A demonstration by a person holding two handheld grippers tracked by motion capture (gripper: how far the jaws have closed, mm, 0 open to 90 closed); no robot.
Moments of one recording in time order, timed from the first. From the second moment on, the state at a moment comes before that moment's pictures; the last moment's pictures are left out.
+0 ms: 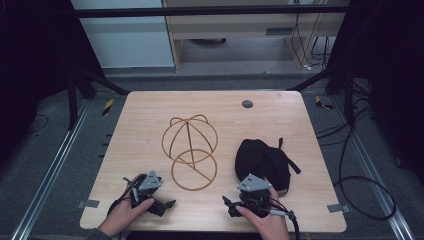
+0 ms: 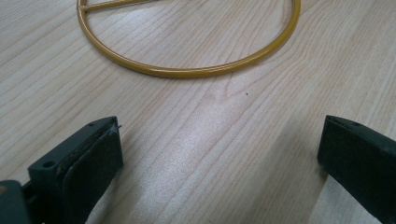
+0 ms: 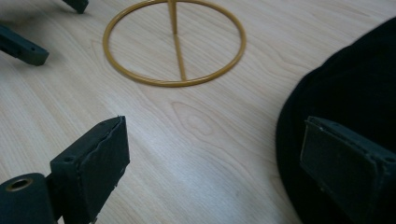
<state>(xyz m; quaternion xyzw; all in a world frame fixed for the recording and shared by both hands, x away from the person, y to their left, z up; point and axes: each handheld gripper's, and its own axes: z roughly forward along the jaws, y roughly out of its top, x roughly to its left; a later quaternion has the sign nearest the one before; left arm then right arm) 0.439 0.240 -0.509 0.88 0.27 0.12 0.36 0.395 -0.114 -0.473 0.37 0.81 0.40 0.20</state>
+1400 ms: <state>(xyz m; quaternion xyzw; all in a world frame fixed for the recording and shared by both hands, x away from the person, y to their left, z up) 0.438 0.240 -0.509 0.88 0.27 0.12 0.36 0.426 -0.184 -0.384 0.38 0.87 0.24 0.22</state>
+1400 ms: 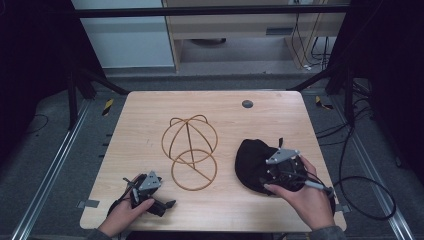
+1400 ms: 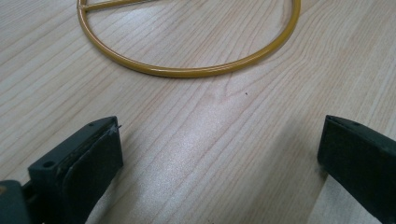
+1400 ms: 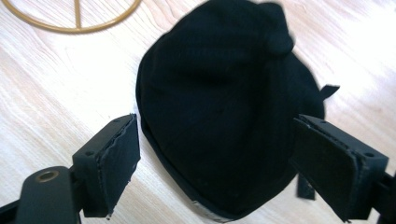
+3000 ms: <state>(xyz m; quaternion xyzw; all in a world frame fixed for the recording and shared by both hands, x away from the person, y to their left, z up) 0.438 0.240 -0.509 0.88 0.27 0.12 0.36 0.523 -0.168 -0.379 0.36 0.92 0.13 0.12</state>
